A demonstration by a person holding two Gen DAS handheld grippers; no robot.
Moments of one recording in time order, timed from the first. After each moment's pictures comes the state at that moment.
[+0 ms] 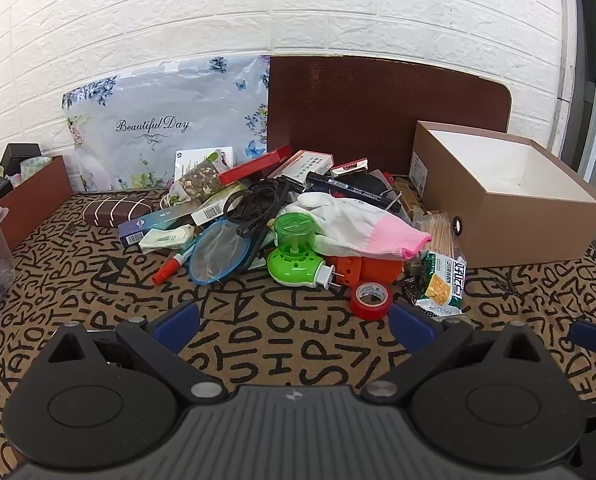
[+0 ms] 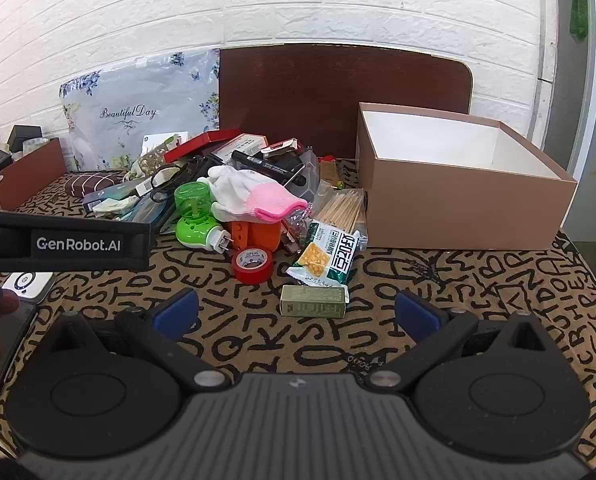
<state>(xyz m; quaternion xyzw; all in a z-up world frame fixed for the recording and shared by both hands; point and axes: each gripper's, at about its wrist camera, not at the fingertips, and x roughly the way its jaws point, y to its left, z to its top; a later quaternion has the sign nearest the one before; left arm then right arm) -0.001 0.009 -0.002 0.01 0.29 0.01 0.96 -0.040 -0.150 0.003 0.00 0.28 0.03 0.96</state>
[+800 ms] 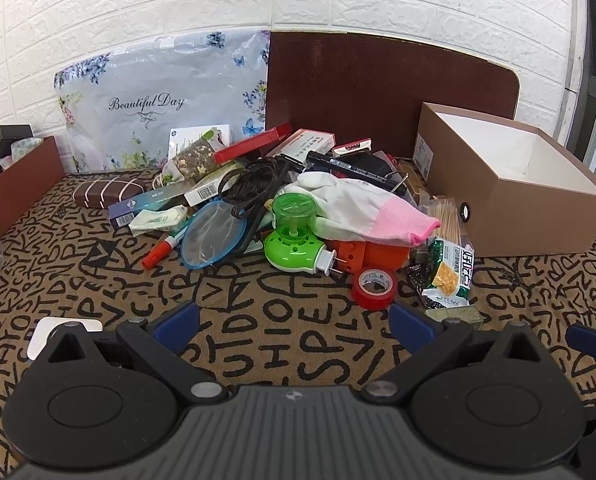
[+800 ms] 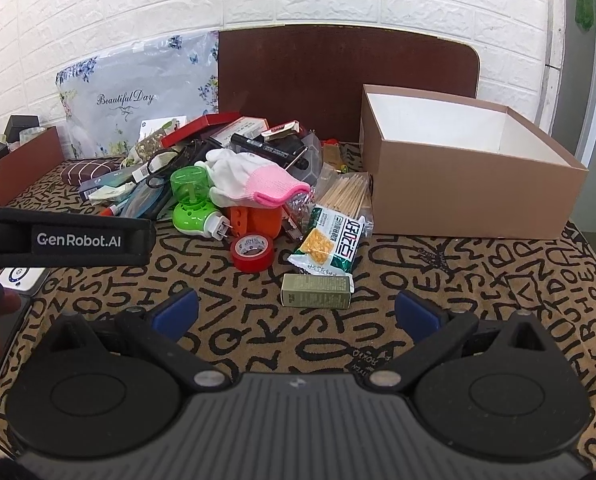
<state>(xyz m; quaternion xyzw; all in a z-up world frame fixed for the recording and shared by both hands) 0.019 0.014 -0.015 0.00 0.32 0.01 0.95 -0.023 -0.150 -0.010 0.00 0.30 0.03 0.95</state>
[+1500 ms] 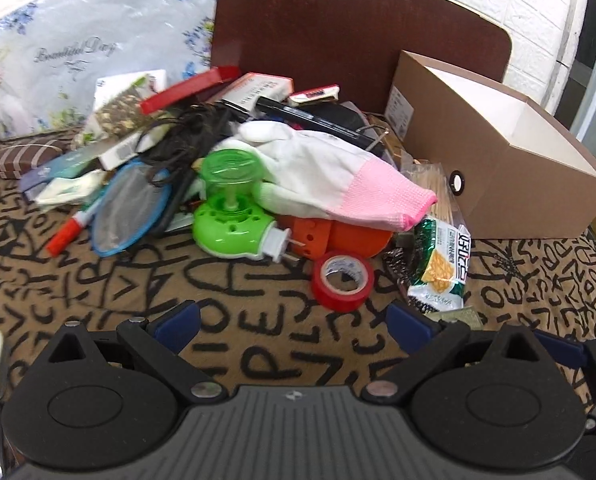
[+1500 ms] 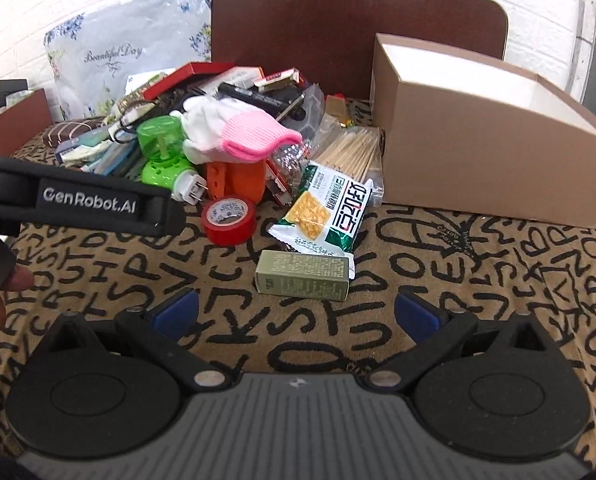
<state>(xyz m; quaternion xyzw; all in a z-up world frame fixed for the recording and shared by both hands) 0.097 0.001 -0.063 -0.03 0.38 -0.07 0.92 0.038 -0.163 -0.057 -0.01 0.35 0.05 0.93</state>
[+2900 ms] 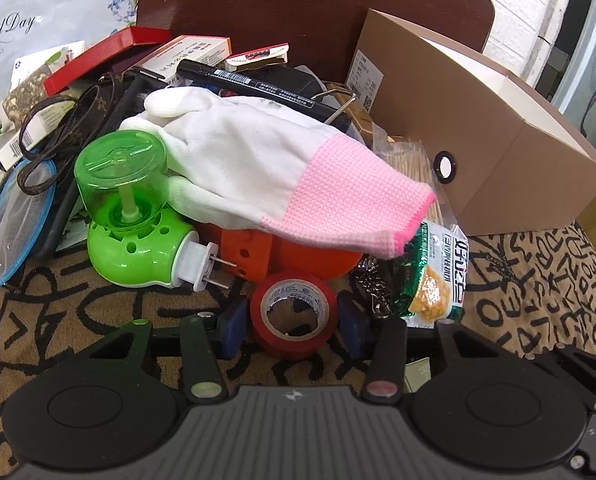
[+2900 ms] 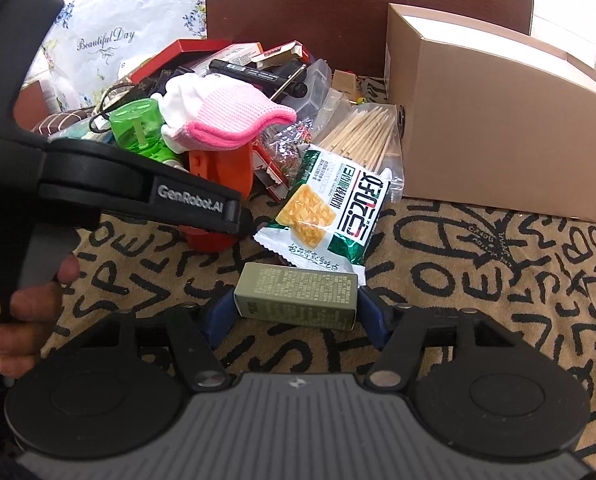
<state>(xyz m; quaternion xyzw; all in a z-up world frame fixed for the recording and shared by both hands) 0.154 -0.025 -0.101 -0.04 0.40 -0.13 0.90 0.077 -0.169 -0.079 0.00 0.37 0.08 0.93</state>
